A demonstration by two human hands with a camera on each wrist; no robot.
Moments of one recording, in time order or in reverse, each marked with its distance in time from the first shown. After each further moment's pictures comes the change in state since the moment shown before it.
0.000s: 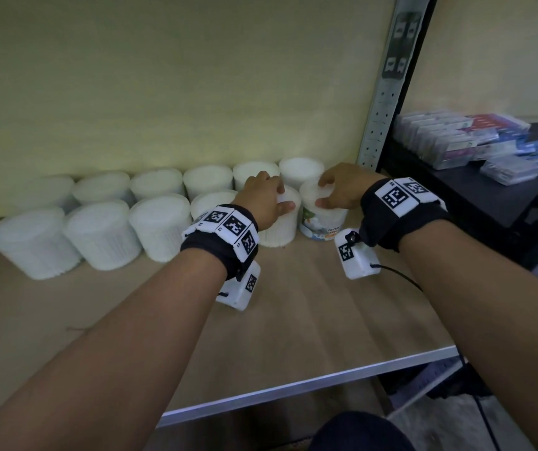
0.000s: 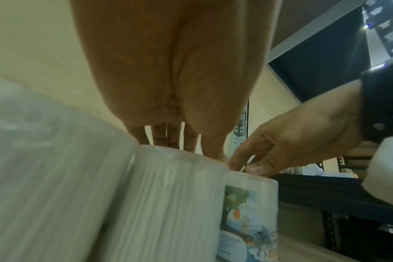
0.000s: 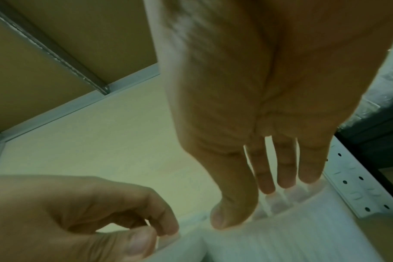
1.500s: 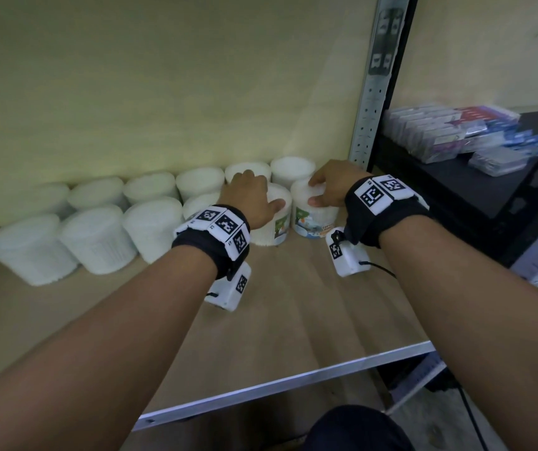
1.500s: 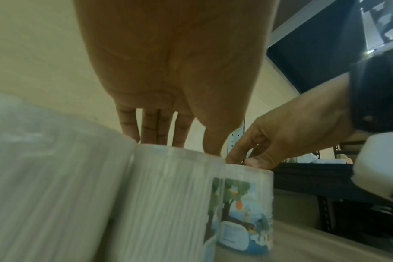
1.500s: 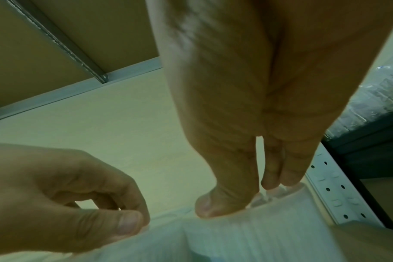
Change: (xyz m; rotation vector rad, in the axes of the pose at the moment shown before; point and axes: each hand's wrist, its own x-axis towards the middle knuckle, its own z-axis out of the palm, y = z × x) left_hand 0.001 0.002 0.002 0.216 0.099 -0.035; right_hand -0.001 0.005 0.002 0.040 0.034 -0.046
